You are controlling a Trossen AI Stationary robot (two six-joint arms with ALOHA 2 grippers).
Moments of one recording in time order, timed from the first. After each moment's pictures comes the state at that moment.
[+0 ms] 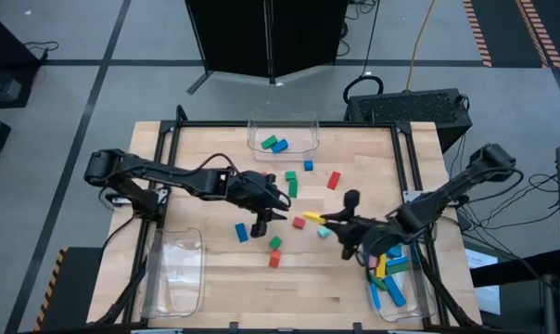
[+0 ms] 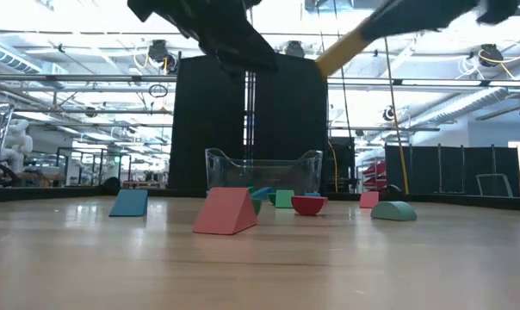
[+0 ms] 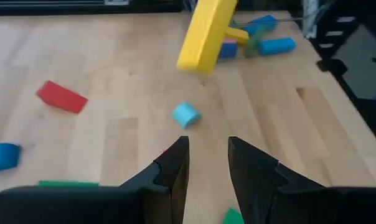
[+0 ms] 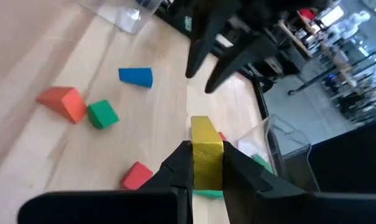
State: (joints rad) left arm -0.06 1.55 1.08 -0.11 0.14 0.01; right arm 0.56 1.24 0.81 -0.16 0.79 -0.18
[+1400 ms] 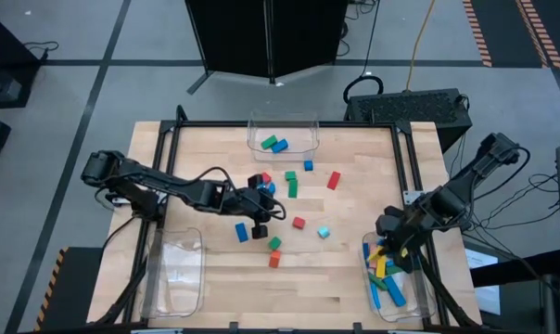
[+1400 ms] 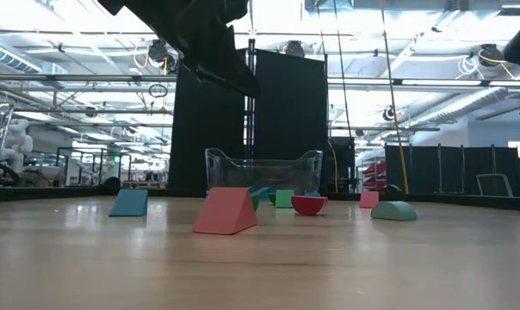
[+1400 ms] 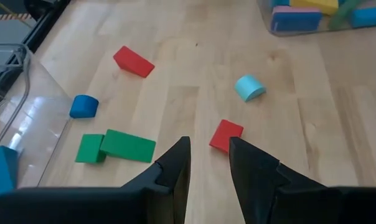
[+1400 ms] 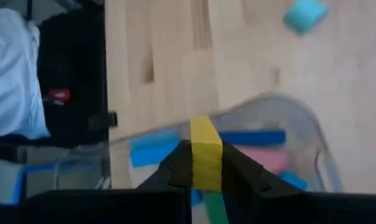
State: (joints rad) left arm -0.14 1.54 0.99 -0.11 -0.24 -0.07; right arm 0.71 0.91 0.81 -0.88 0.03 0.92
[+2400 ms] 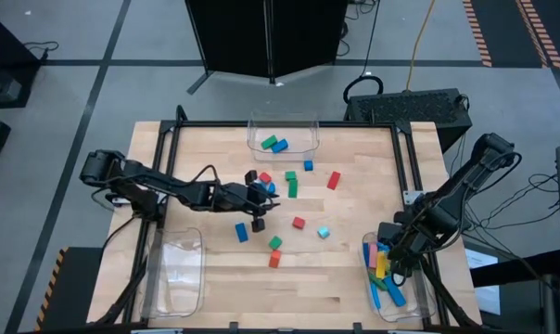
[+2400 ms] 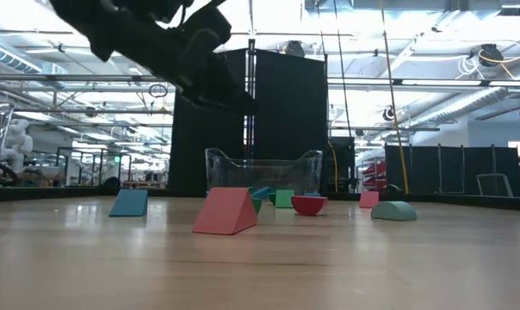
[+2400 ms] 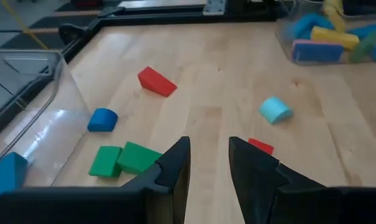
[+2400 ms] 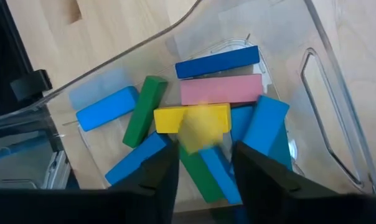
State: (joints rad) left arm -0.08 1.52 0.72 0.36 -0.24 -0.02; right arm 0.80 1.06 0.81 -1.03 -0.01 1.14
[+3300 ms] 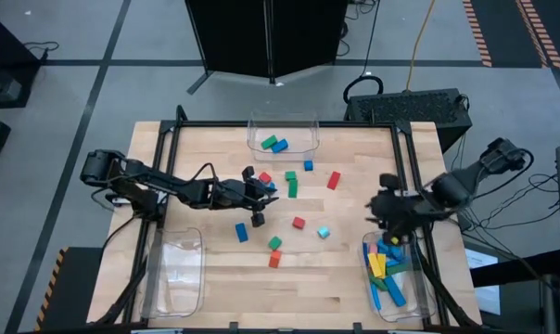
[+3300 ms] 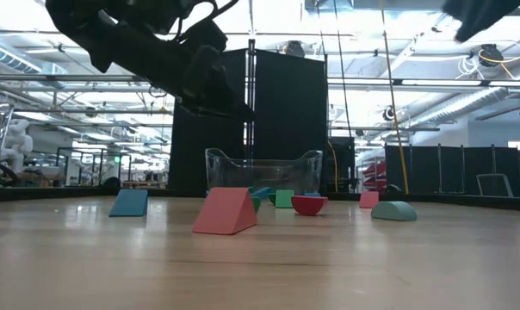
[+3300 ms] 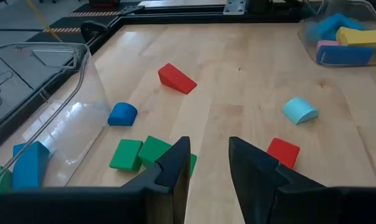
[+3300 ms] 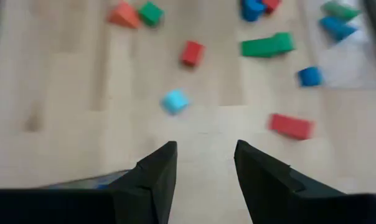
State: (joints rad) left arm -0.05 1.52 0.67 0.43 -0.27 -0.02; right arm 0.53 1.01 1.07 -1.13 0.41 0.47
